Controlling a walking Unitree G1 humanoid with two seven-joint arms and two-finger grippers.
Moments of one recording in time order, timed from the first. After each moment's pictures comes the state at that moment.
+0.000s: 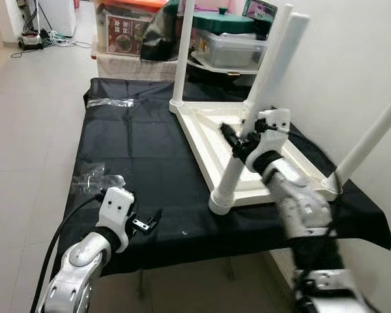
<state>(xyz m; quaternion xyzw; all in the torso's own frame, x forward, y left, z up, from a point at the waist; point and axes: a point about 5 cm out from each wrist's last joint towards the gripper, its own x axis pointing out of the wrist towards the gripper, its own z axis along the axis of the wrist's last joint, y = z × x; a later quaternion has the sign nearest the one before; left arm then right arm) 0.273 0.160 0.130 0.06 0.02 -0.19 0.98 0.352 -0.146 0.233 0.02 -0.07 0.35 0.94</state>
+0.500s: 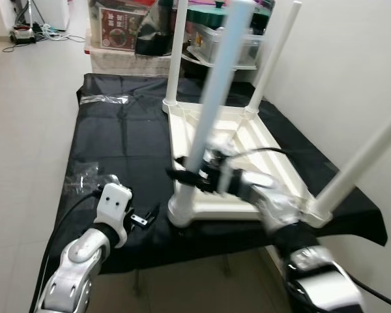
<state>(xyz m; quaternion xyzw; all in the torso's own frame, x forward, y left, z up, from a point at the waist) 0.274 0.158 0.131 0.06 0.02 -0.19 0.98 0.375 -0.071 0.189 0.01 0.02 0.42 0.91</state>
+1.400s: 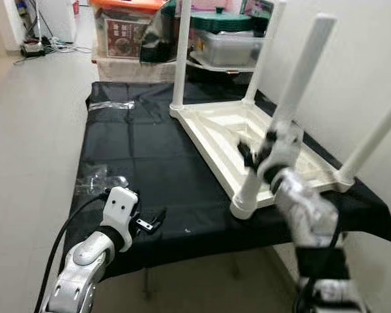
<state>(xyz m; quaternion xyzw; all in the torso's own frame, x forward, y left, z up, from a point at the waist) 0.274 0.155 0.129 0.06 0.02 -0.21 0.98 0.353 -0.154 0.242 0.09 -0.05 0.18 0.98</state>
